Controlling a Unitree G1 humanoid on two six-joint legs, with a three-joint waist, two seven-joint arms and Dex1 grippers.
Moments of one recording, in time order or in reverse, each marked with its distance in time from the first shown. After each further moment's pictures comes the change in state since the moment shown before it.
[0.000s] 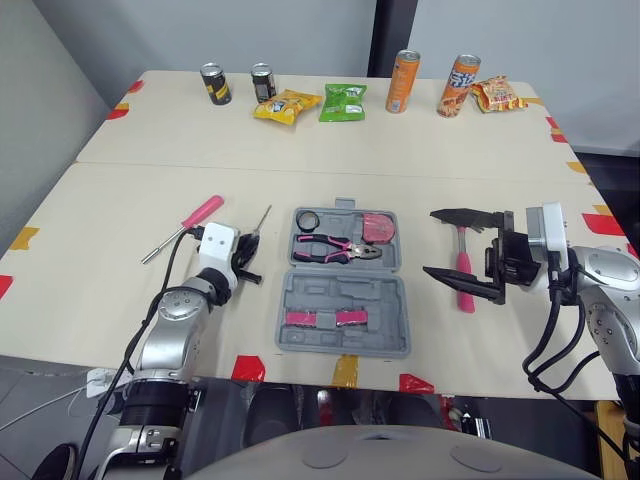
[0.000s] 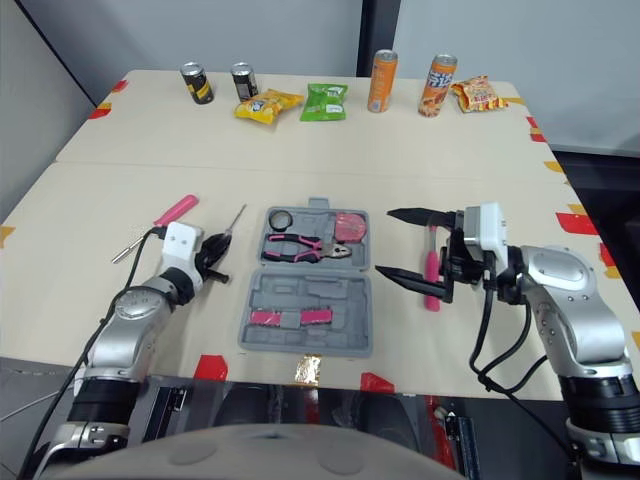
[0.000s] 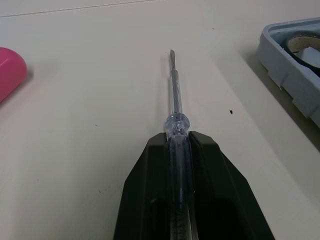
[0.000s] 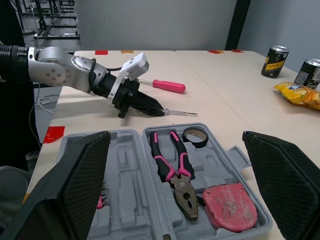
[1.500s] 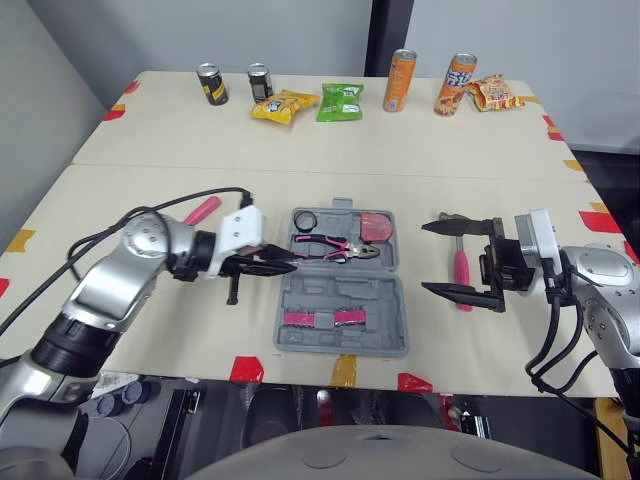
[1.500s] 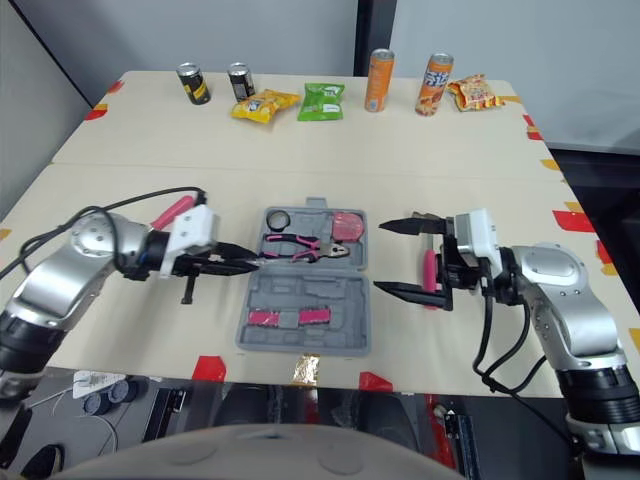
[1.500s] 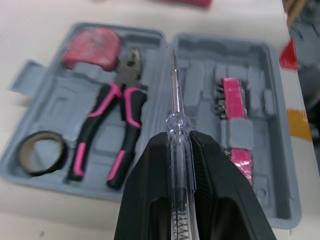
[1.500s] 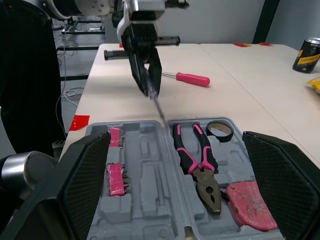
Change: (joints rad) left arm -0.276 0.534 -0.322 -0.311 -0.128 0.154 -0.817; right arm -0.022 -0.028 0.055 0.049 -0.001 -0.029 0.095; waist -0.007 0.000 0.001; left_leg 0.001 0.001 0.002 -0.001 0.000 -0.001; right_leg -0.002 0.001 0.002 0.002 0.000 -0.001
